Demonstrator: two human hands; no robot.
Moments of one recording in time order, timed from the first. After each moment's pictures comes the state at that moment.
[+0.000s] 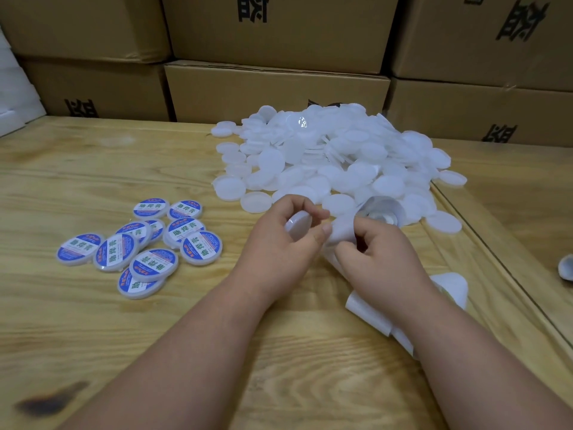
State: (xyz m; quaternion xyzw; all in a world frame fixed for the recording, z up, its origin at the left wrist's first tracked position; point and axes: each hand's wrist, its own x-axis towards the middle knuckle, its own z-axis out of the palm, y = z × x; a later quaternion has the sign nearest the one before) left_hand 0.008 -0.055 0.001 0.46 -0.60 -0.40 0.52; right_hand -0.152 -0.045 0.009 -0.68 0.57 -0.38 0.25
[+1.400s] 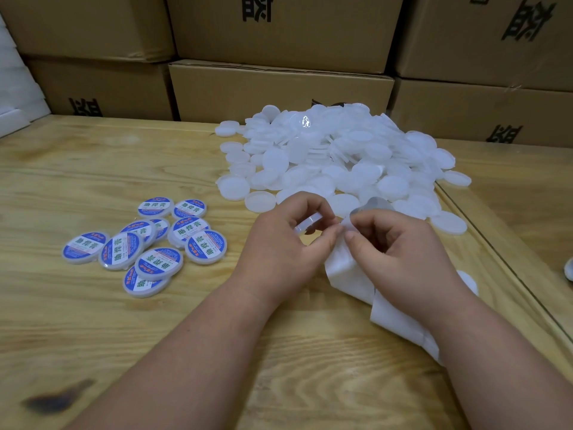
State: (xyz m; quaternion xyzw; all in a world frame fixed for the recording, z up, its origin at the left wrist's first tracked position) left_hand 0.008 -0.047 0.010 0.42 -0.67 -0.27 0.55; right_hand -0.162 -0.035 0.021 -0.70 0.47 -0.45 0.28
